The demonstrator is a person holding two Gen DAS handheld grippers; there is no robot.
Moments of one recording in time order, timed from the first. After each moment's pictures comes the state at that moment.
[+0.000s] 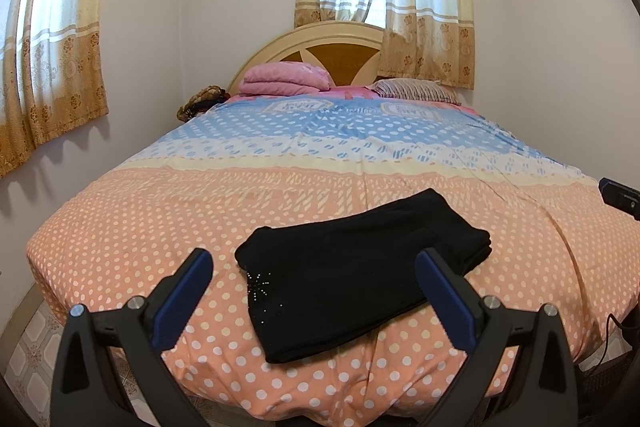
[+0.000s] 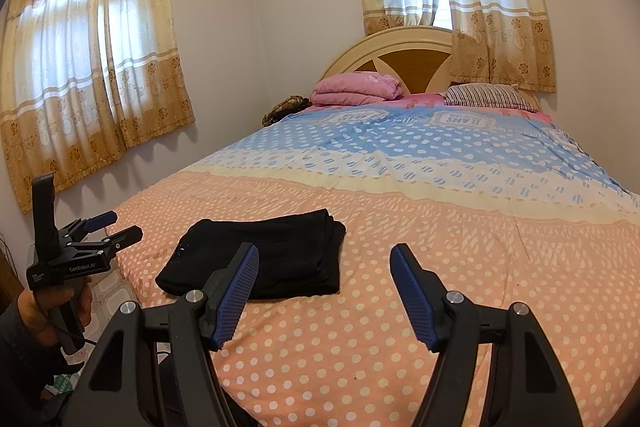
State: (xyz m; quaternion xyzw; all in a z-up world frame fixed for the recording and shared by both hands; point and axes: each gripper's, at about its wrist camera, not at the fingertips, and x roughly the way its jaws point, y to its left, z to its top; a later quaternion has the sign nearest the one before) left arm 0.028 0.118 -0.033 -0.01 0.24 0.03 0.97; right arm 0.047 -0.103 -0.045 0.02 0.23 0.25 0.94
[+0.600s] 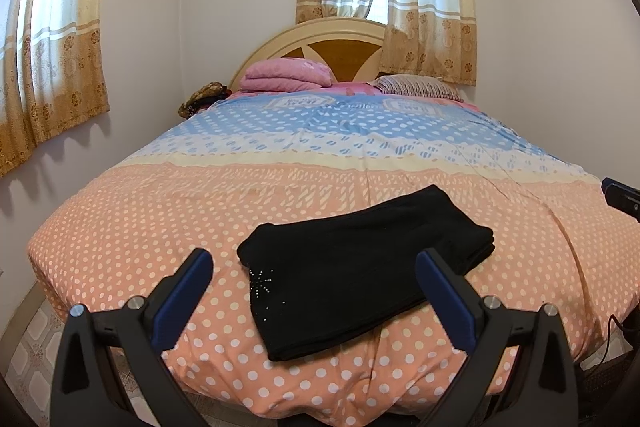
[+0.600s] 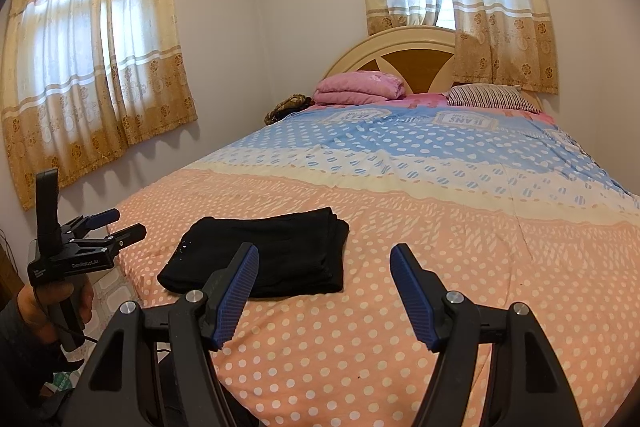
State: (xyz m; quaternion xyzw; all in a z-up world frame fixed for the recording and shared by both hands) left arm 0.030 0.121 -0.034 -0.01 0.25 0.04 0.97; right arm 0.045 -0.100 -0.046 0.02 0.23 0.26 0.94
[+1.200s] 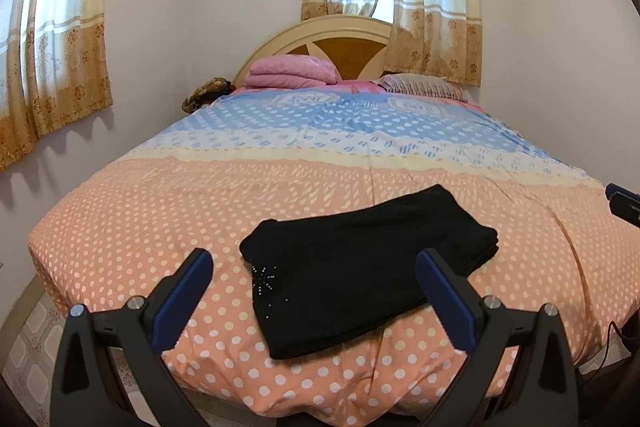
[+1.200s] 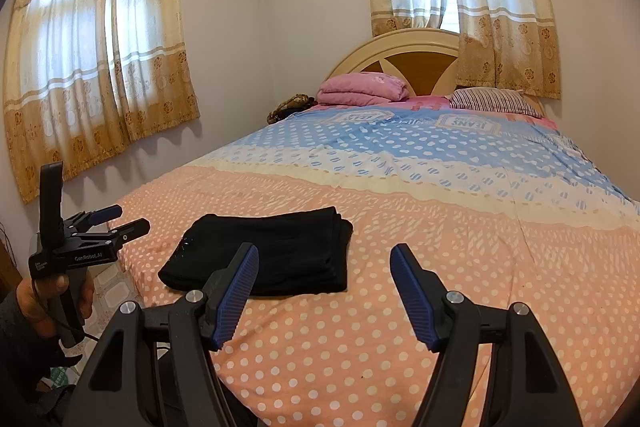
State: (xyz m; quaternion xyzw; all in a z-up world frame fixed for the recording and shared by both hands) left arm 0.033 0.125 -0.038 -0.02 0.26 0.04 0.96; right arm 0.043 -0.094 -0.050 0.01 0.23 0.26 0.94
